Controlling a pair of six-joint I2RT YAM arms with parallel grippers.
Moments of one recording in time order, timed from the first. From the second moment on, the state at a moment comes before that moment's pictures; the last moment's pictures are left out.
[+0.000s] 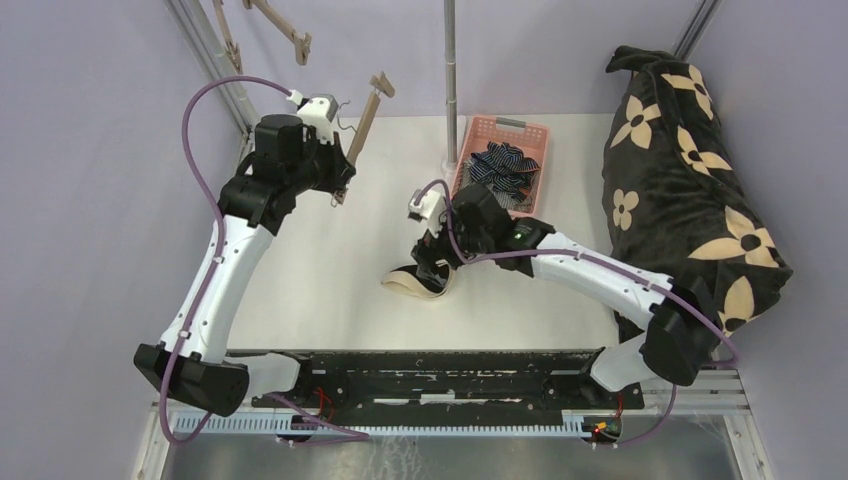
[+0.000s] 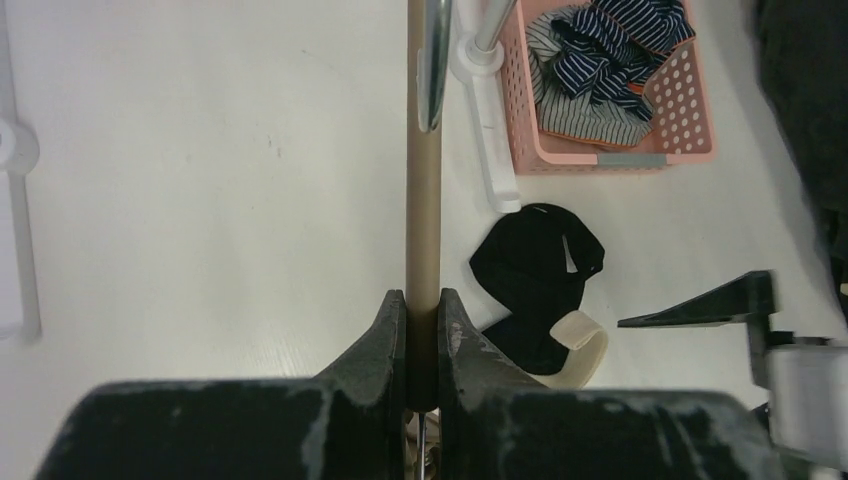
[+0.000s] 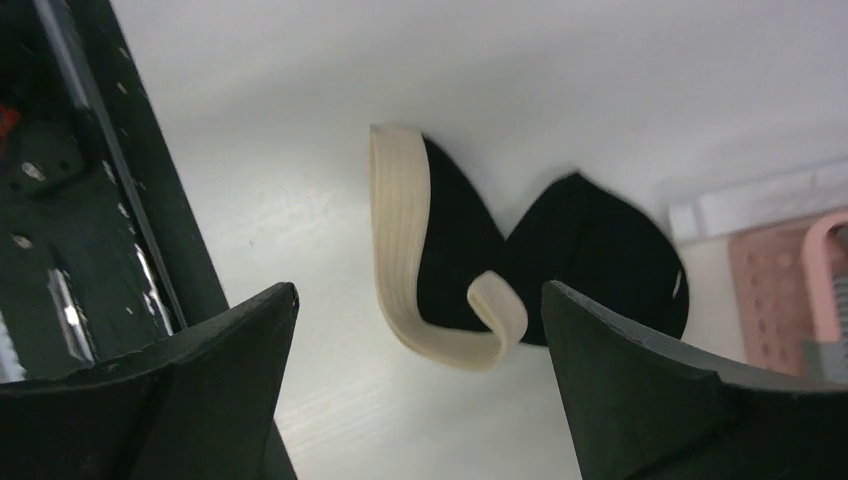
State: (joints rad) left arm -0.29 1.24 1.44 -0.68 0.15 -0.12; right arm 0.82 1.44 1.18 -0.31 -0.30 -0.16
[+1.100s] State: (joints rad) left arm -0.29 1.70 2.09 -0.72 0.08 -0.13; right arm 0.84 1.86 1.20 -0.50 -0.17 -0.17
